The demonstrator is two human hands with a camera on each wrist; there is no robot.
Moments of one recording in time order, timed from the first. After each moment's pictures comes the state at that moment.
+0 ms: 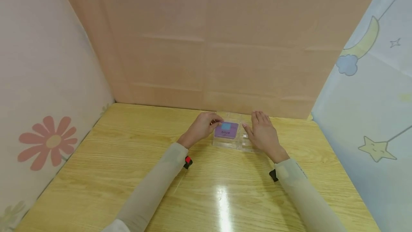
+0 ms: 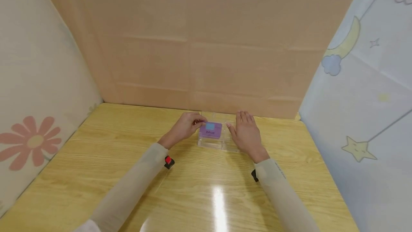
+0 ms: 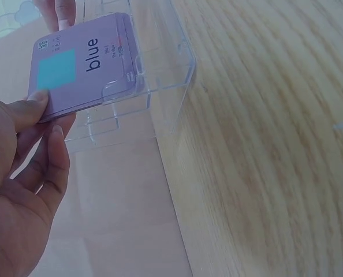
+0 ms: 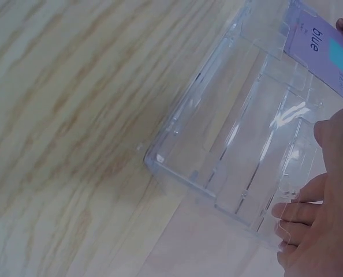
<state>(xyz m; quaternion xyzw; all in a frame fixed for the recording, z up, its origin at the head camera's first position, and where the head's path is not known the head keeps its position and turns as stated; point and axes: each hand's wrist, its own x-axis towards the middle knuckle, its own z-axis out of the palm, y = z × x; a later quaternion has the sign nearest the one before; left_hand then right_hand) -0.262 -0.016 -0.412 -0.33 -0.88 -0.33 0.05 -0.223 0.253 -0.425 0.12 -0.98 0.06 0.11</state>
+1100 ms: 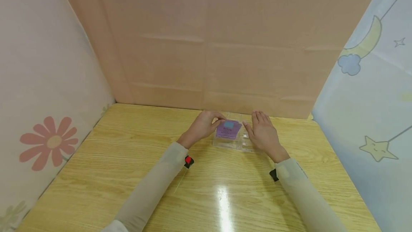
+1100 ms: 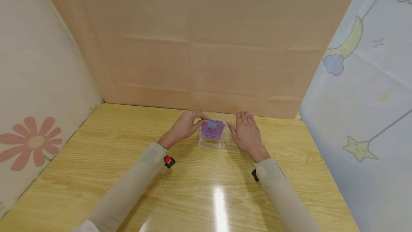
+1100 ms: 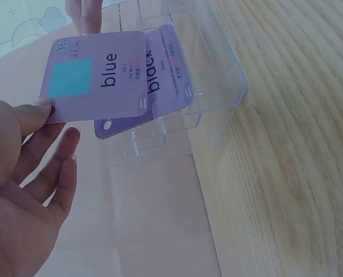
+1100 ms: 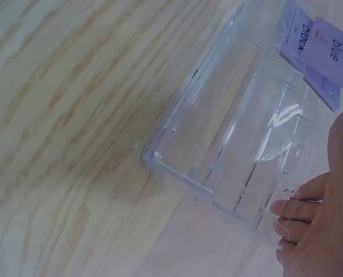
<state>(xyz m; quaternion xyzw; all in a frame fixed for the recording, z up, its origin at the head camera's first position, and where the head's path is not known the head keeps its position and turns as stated) -0.254 -0.009 -0.390 -0.33 -0.88 -0.34 0.06 -0.227 0.257 -0.427 0.12 -0.99 0.07 0.10</state>
